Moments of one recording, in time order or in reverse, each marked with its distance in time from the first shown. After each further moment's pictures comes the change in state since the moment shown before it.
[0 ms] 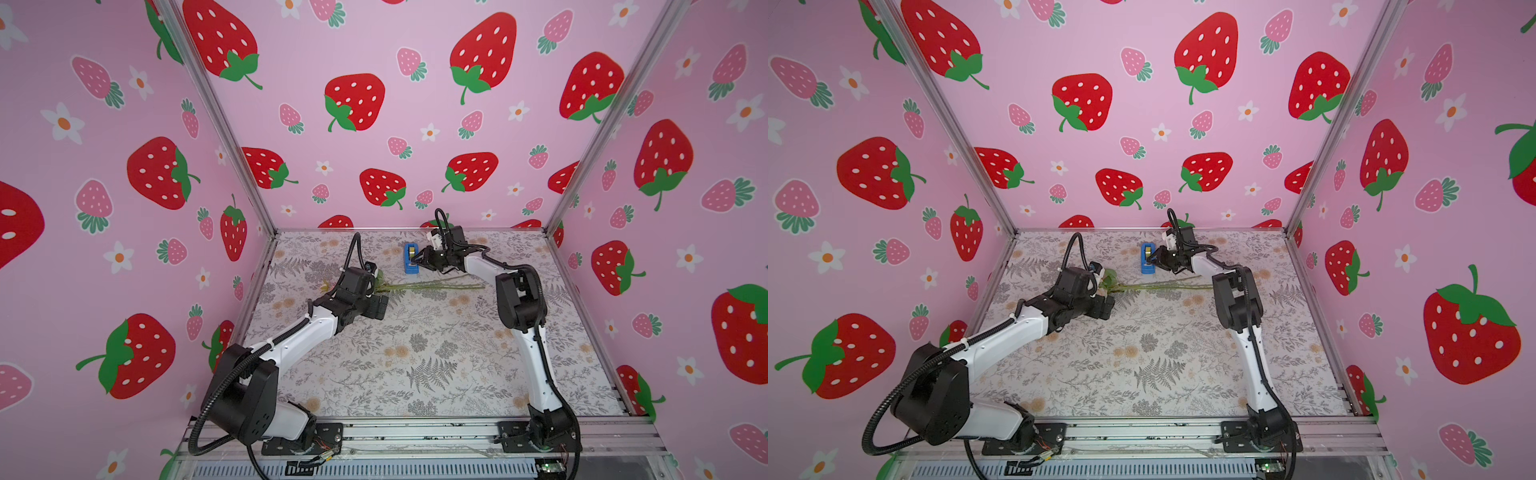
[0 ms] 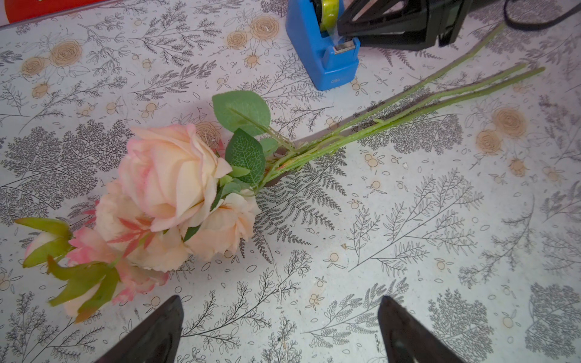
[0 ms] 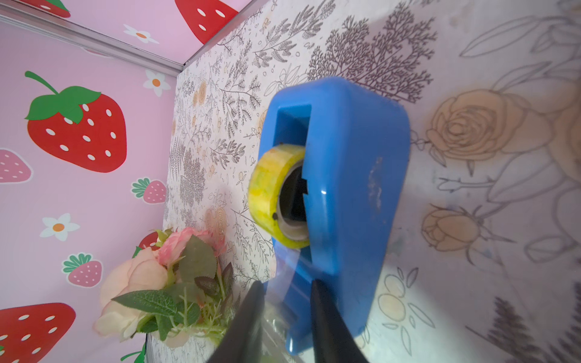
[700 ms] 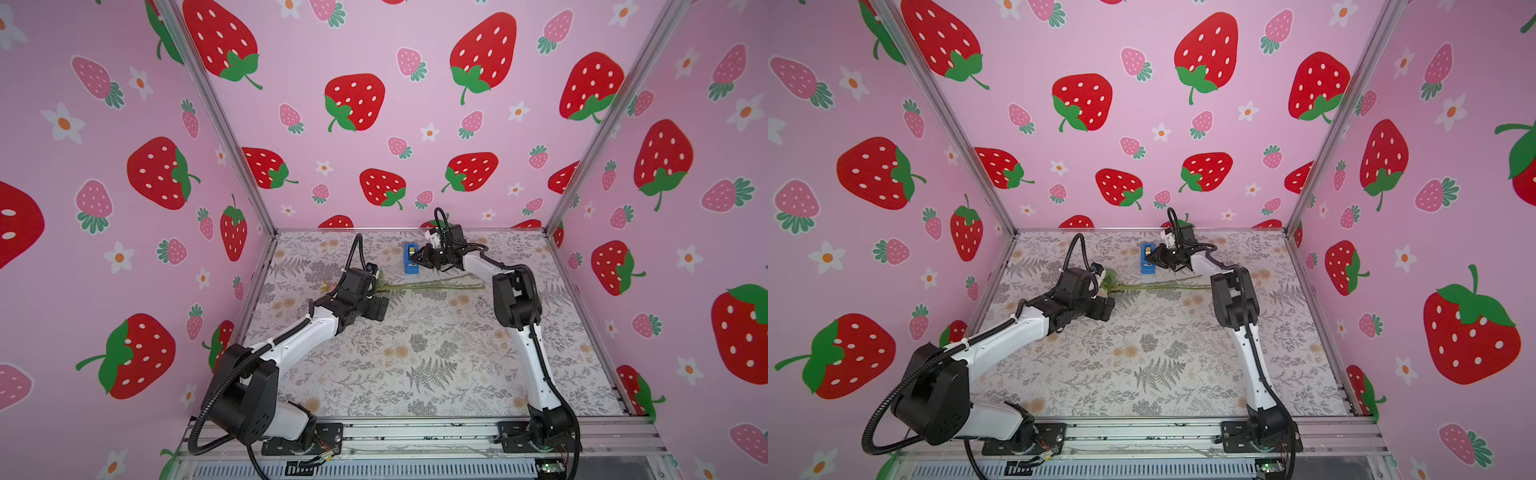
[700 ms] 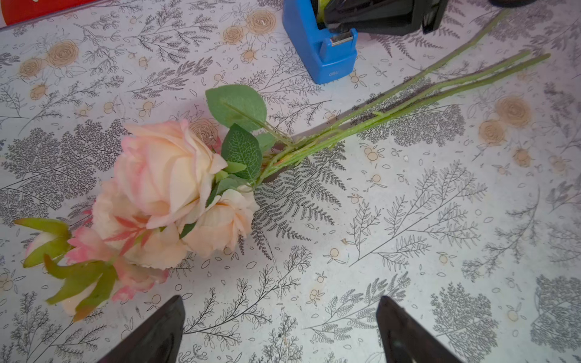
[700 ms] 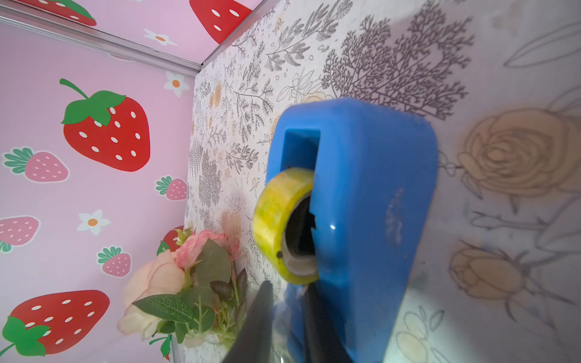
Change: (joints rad) left arm -0.011 0.001 0.000 -0.014 -0.009 0.019; right arm -0.010 0.077 0.097 0.003 -0.089 0.056
